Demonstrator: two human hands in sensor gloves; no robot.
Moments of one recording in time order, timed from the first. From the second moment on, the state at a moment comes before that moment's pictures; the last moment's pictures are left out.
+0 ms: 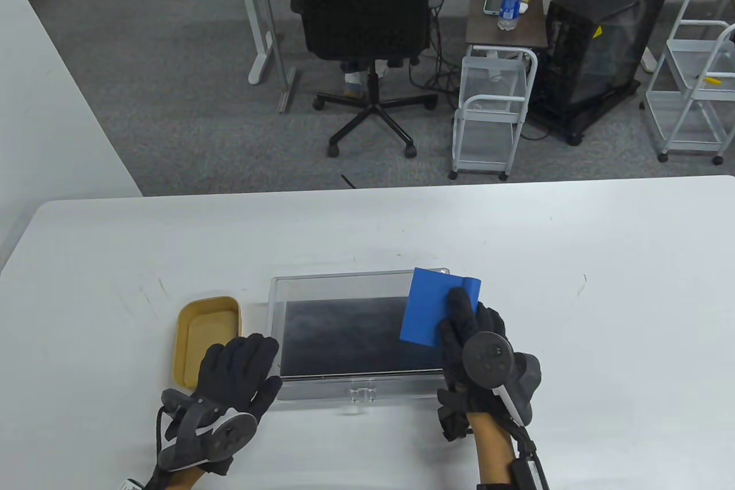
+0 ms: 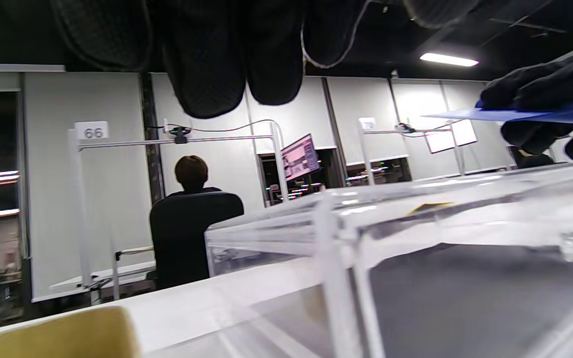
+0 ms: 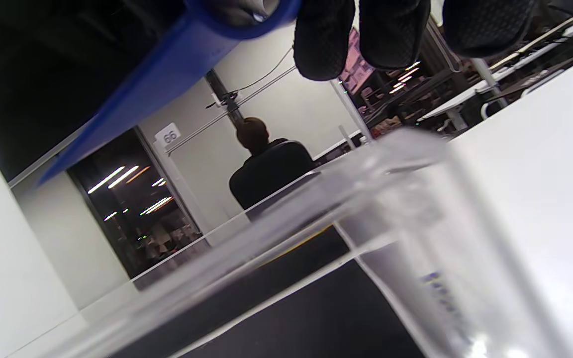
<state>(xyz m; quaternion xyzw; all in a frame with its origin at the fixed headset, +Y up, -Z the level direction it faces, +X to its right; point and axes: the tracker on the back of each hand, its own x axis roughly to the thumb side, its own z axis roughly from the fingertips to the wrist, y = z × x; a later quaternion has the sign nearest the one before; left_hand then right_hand) -0.255 -0.694 -0.283 0.20 -0.28 -0.04 0.94 0.129 -0.702 -0.321 -0.08 -0.15 0.94 0.29</state>
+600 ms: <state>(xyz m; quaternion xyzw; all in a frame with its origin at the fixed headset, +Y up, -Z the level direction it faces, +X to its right) -0.237 -0.701 -0.270 0.19 -0.36 -0.03 0.91 0.201 -0.751 -0.326 -0.26 -0.07 0.94 0.22</state>
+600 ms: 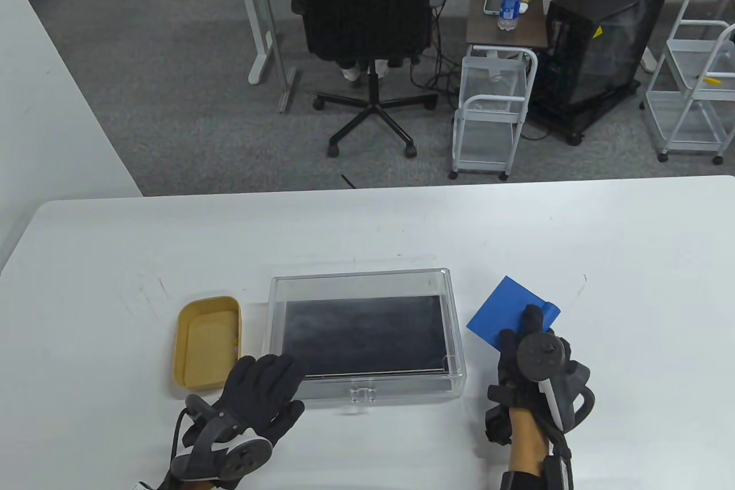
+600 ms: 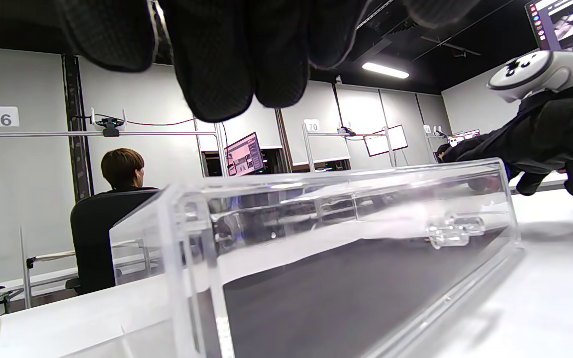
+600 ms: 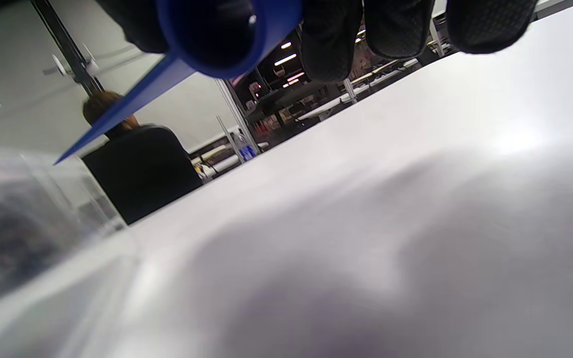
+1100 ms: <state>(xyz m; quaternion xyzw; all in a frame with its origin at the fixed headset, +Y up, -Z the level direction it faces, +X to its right) -0.235 -0.702 -0.269 0.18 -0.38 -0.04 0.91 0.200 -0.781 -0.337 -0.27 0.07 0.95 0.14</state>
